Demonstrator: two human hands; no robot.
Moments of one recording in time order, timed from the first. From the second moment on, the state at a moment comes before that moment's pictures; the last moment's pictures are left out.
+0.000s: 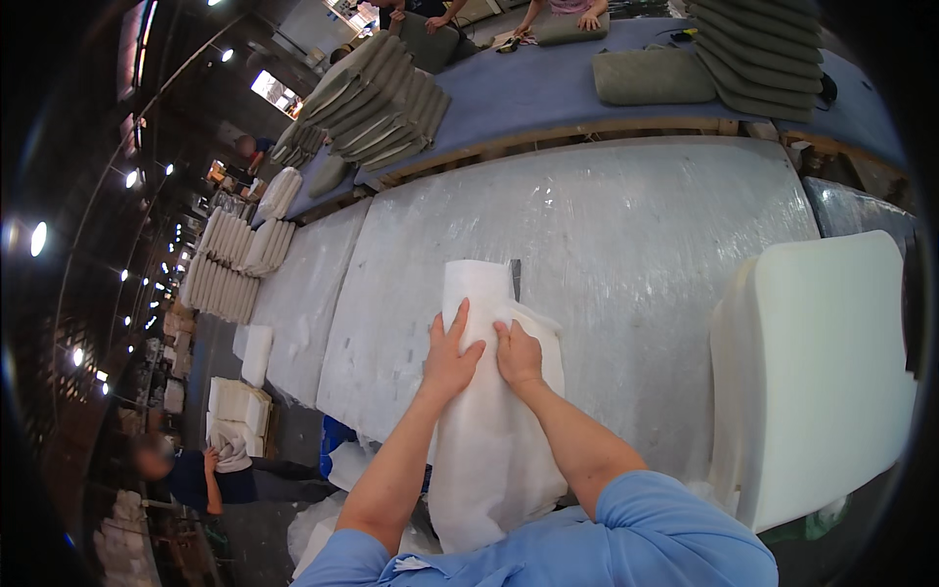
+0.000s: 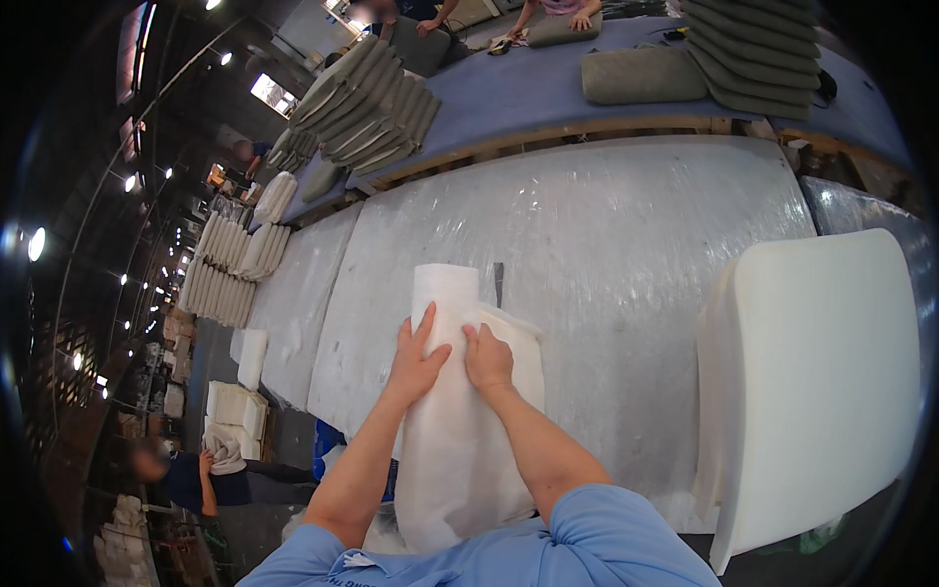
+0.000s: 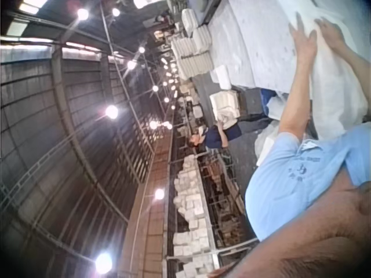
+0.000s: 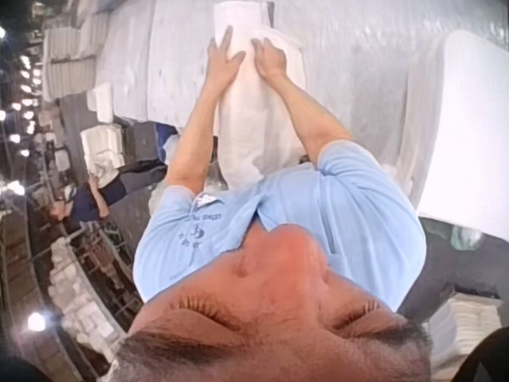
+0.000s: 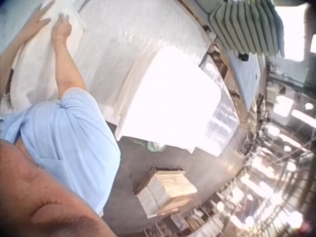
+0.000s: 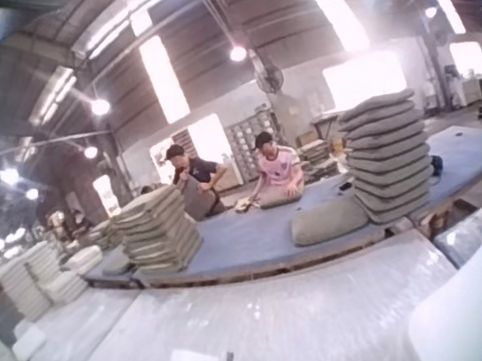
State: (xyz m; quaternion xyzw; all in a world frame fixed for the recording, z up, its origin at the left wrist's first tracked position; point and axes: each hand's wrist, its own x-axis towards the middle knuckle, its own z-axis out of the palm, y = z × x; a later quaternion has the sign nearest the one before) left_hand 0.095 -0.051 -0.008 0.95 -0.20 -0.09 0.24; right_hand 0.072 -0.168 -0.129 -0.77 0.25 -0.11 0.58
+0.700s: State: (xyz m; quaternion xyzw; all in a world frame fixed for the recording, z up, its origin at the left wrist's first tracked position) left_hand 0.084 -0.088 0.003 0.95 -0.29 0.01 0.11; right_hand 0.100 -0.238 -0.088 -0.44 0.22 -0.06 0.87
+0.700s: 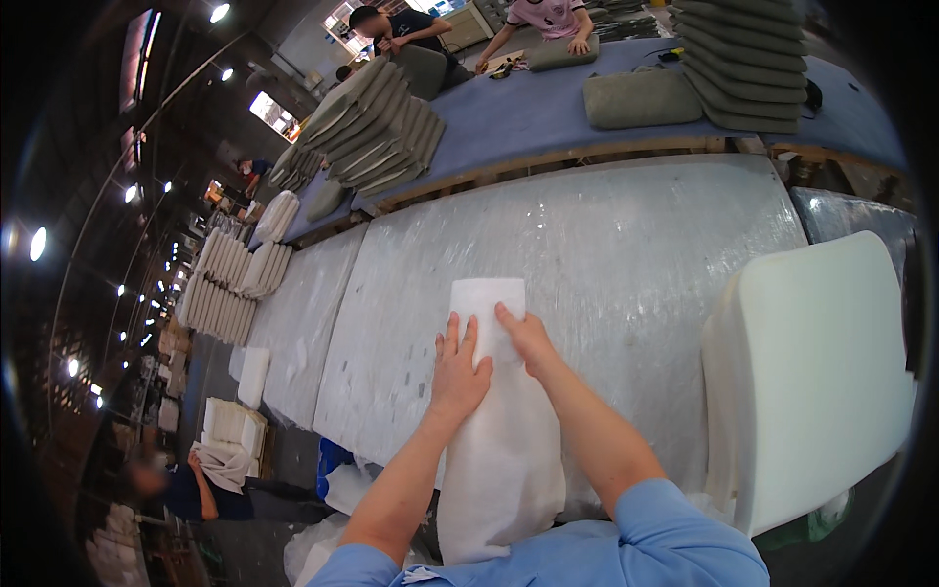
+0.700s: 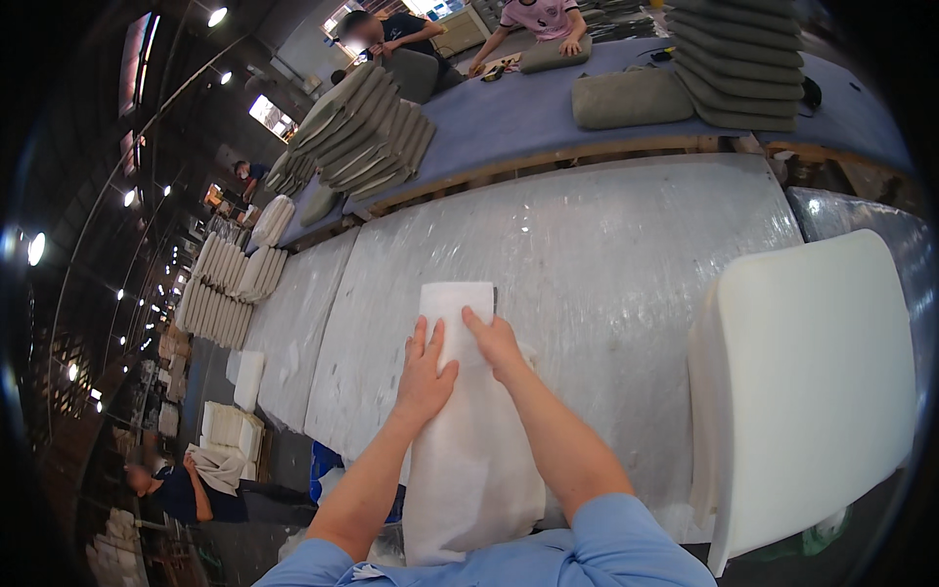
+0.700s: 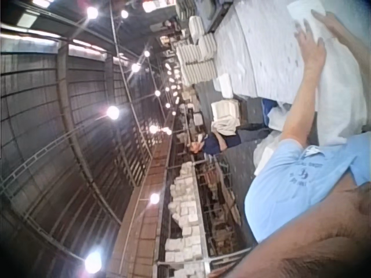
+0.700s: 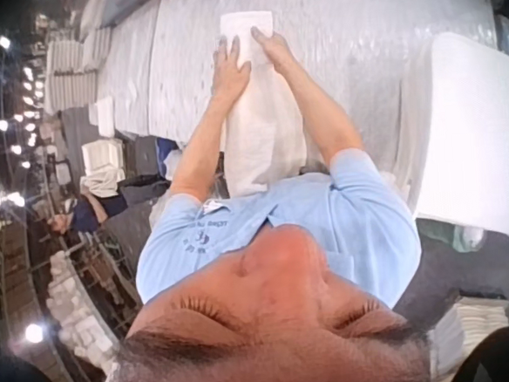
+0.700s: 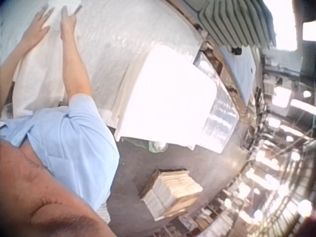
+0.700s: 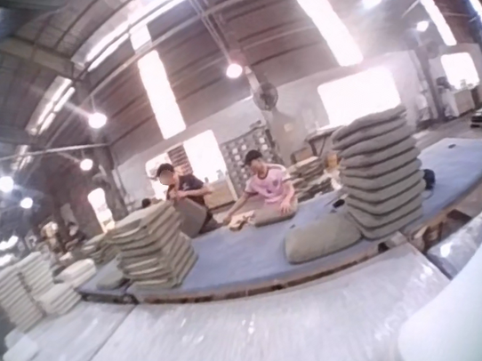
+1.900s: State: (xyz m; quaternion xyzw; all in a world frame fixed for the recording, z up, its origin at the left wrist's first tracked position) left_hand 0.086 -0.091 0.005 0.94 -0.32 -0.04 0.12; right_hand 0.065 -0.206 -0.102 -0.66 0.22 -0.10 0.71
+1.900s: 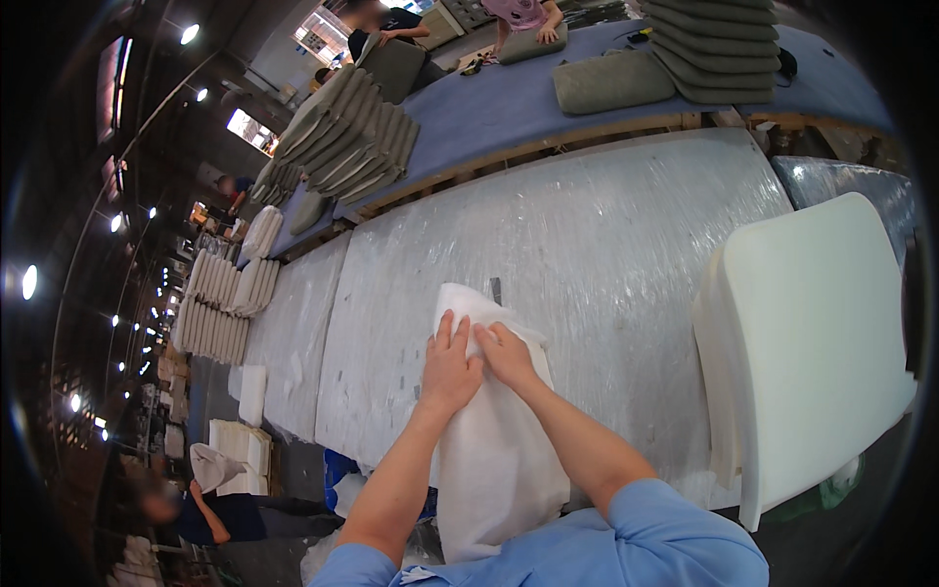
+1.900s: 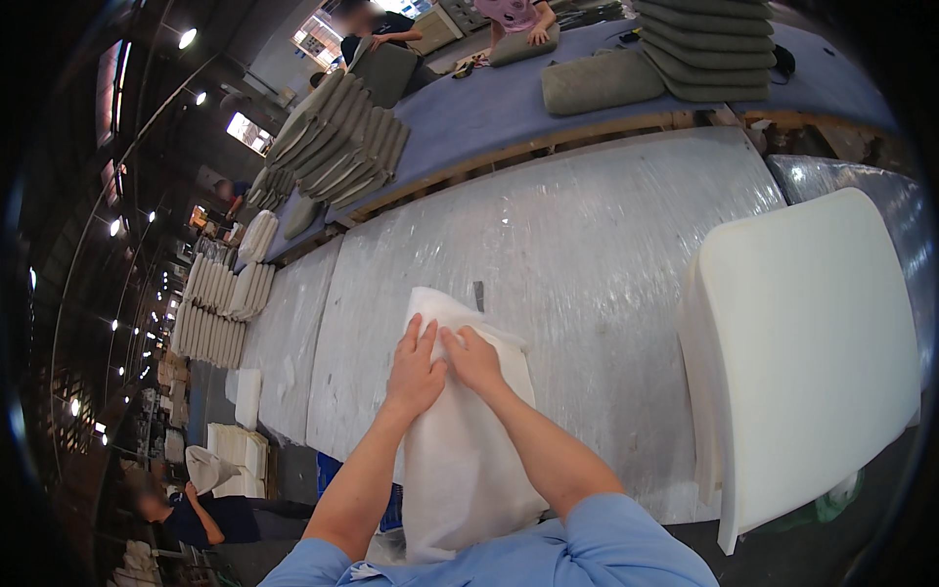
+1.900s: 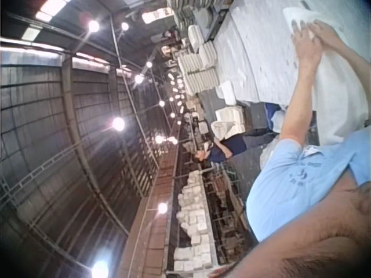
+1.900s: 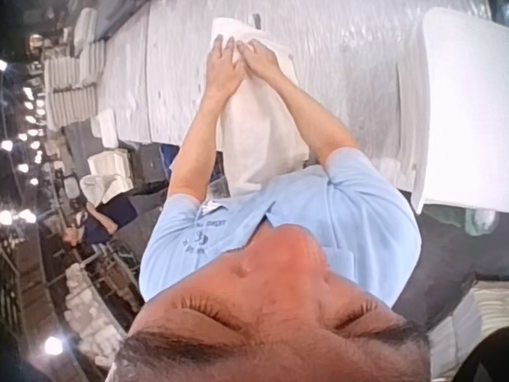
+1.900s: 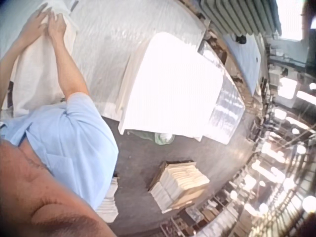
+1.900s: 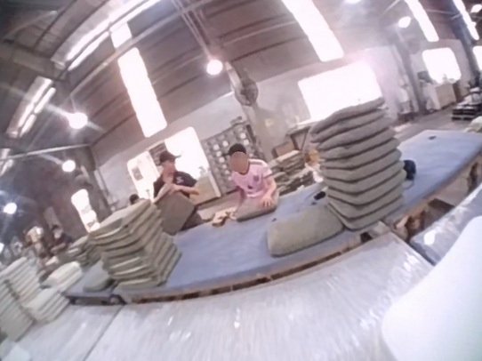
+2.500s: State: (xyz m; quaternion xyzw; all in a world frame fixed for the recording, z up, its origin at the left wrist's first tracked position) left_hand 0.098 -0.098 0.001 0.92 -0.35 -0.05 0.18; right_hand 0.071 -0.217 -0.110 -0.79 0.20 -0.15 0.56
